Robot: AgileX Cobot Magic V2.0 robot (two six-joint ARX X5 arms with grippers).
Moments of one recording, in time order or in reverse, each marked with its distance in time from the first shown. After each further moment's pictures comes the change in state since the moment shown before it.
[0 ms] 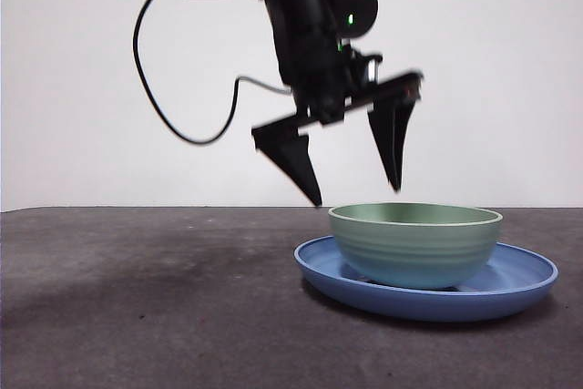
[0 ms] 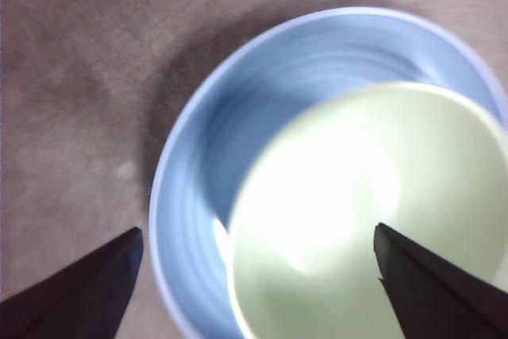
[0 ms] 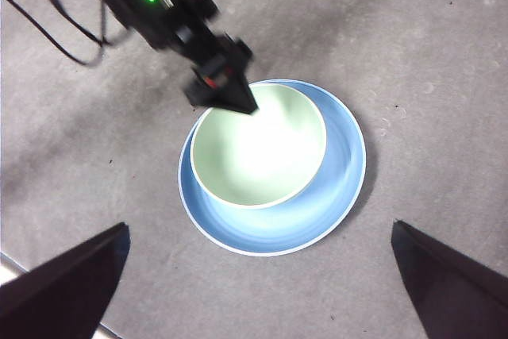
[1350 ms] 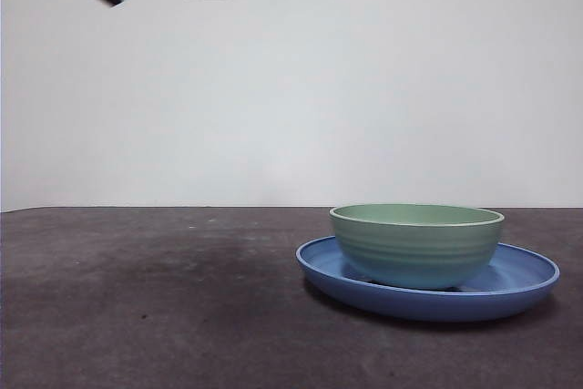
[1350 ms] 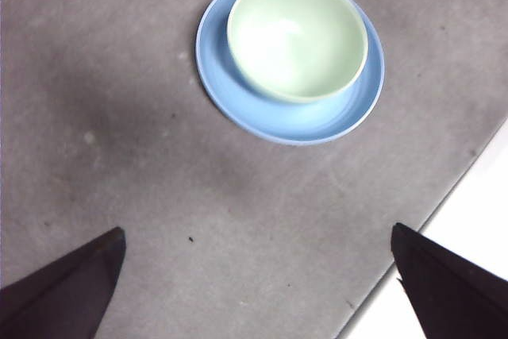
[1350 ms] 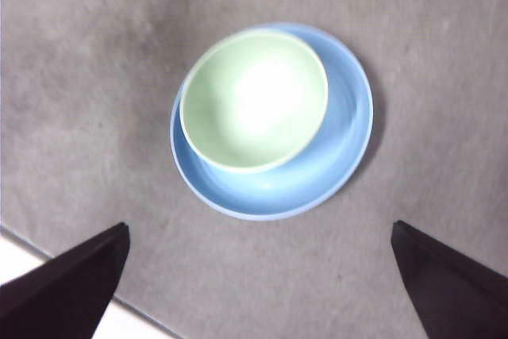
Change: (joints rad) left arm 0.061 -1.159 -0.960 0.232 0.003 0.174; right arm 0.000 0.094 0.000 -0.058 0.000 0.013
